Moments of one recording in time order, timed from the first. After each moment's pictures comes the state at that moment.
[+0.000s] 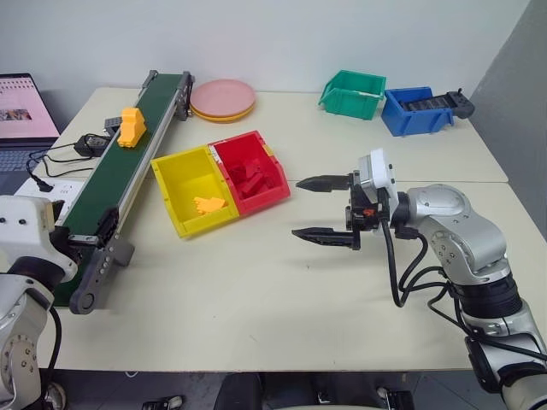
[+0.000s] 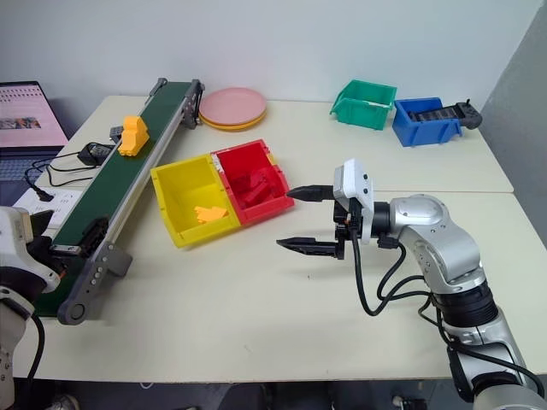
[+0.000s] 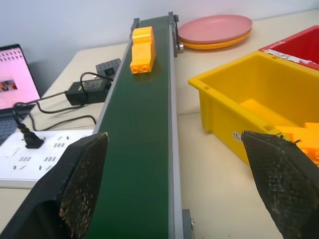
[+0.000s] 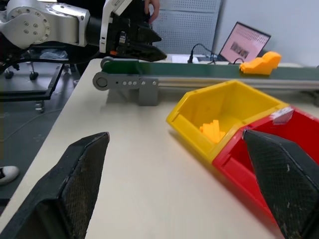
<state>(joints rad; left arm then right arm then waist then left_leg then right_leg) 0.09 0.65 0.67 -0.45 -0.49 0.63 -0.38 -0.62 -0.52 0.15 -0.24 0.52 0.52 1.08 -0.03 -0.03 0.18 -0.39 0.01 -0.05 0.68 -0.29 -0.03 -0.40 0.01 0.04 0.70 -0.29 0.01</state>
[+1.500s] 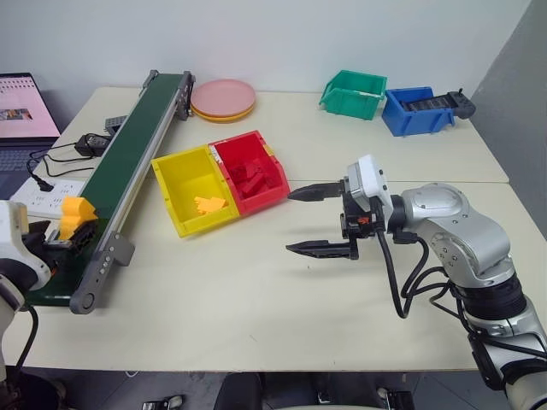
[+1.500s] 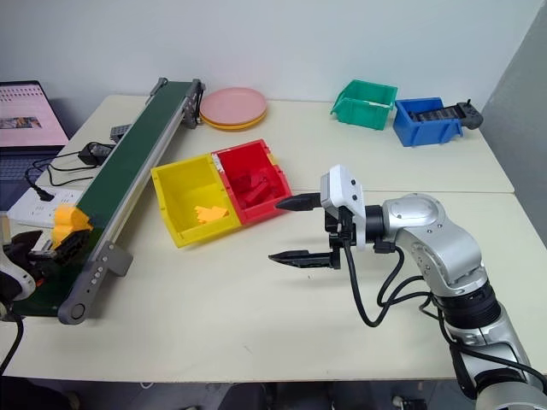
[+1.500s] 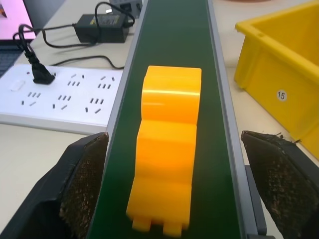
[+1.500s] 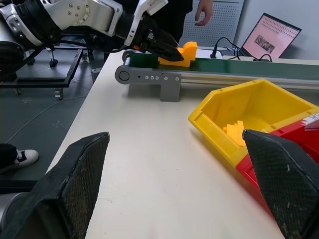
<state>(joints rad) 0.03 0.77 0.73 -0.18 -0.52 0.79 -0.46 -0.64 -0.54 0.19 -0.33 0.53 0.59 1.08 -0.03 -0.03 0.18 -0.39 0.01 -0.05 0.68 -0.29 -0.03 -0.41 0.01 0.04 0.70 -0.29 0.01</state>
